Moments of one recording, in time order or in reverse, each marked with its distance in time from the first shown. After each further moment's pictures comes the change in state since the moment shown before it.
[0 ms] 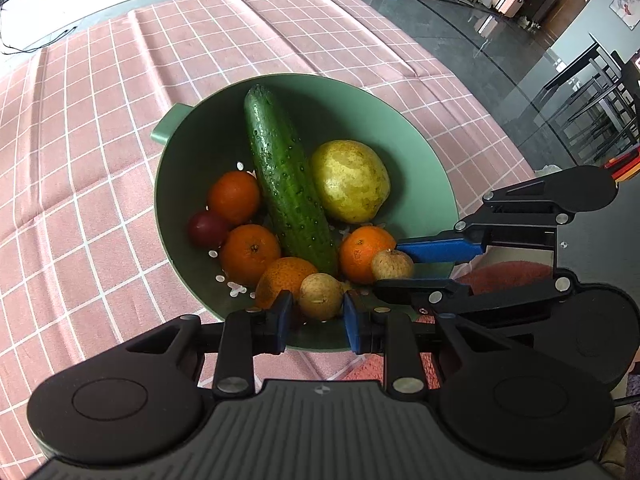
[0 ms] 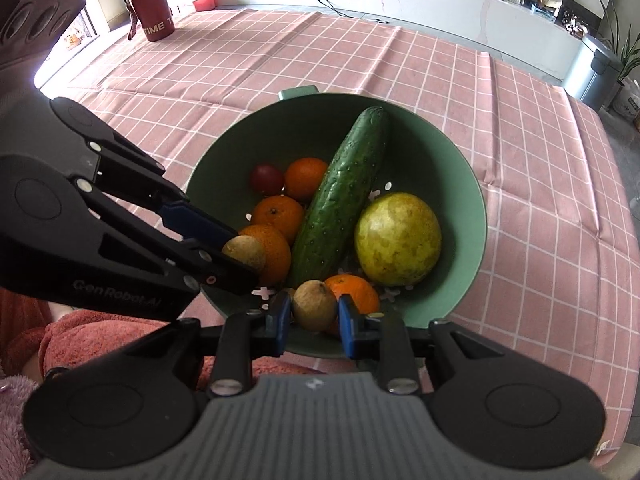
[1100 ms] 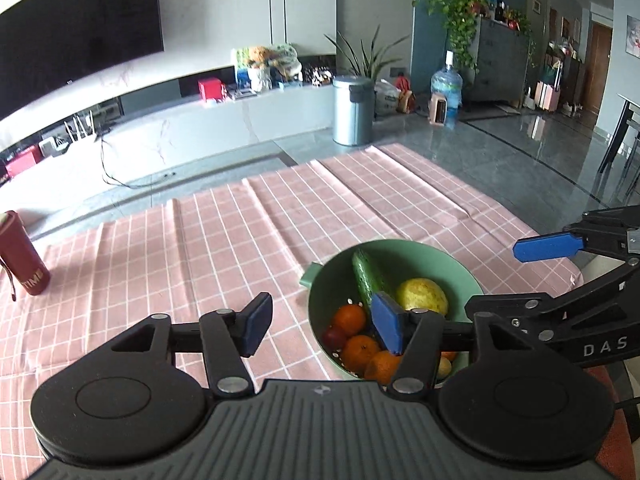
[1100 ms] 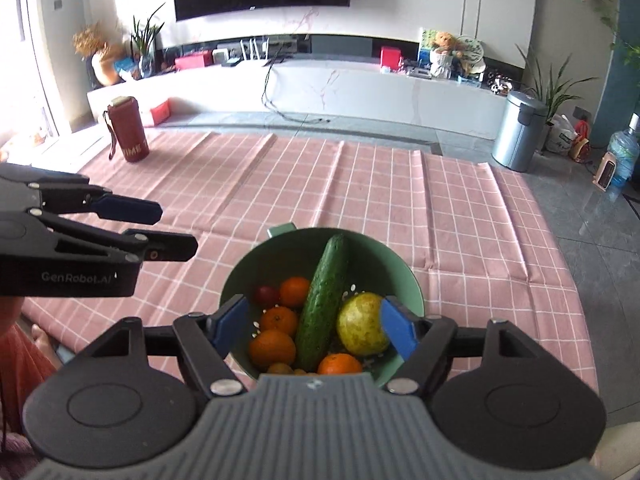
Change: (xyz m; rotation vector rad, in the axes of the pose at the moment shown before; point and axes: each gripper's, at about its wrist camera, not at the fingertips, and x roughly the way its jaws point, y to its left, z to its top) left arm -0.127 -0.016 -0.039 0.058 -0.499 0.318; right arm -0.102 0.032 -0.001 0.151 -0.345 -0.139
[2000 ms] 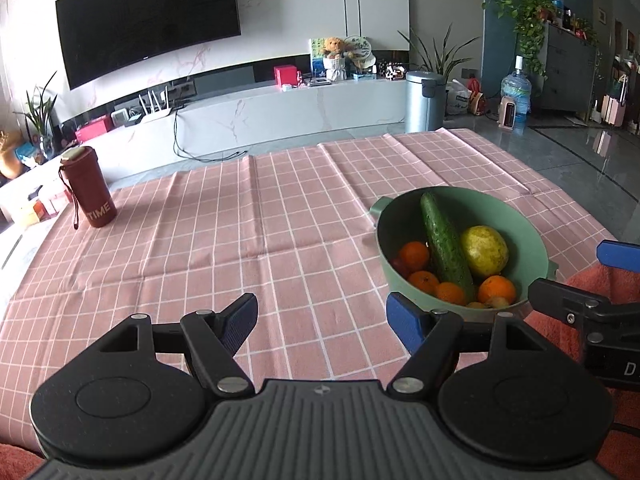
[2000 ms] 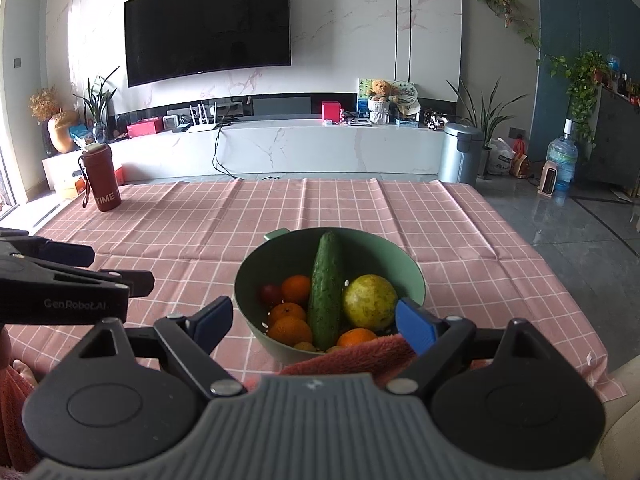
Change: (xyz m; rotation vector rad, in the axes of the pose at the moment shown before) left arm -0.009 0.004 -0.074 -0.110 0.029 0.197; right arm -0.018 0.057 -0.082 0.102 -0.199 -0.158
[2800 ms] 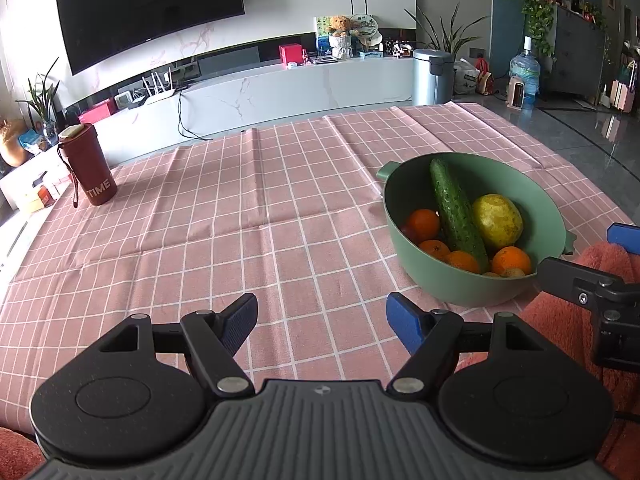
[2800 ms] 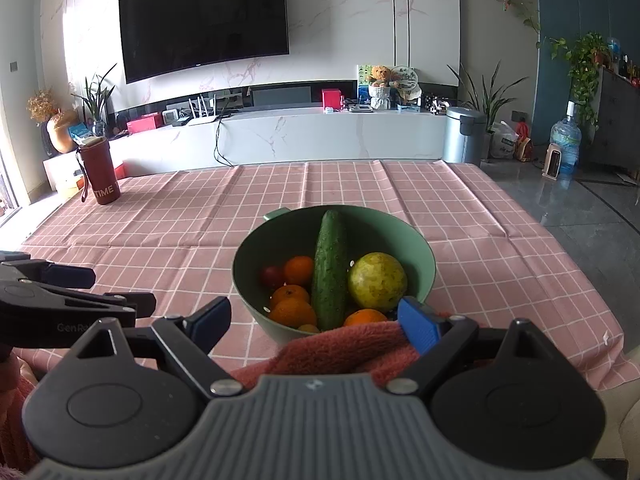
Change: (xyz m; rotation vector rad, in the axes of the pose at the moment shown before) left arm 0.010 -0.003 -0.016 0.005 0.054 0.024; right arm 0.014 -0.004 -0.014 0.029 0.027 0.013
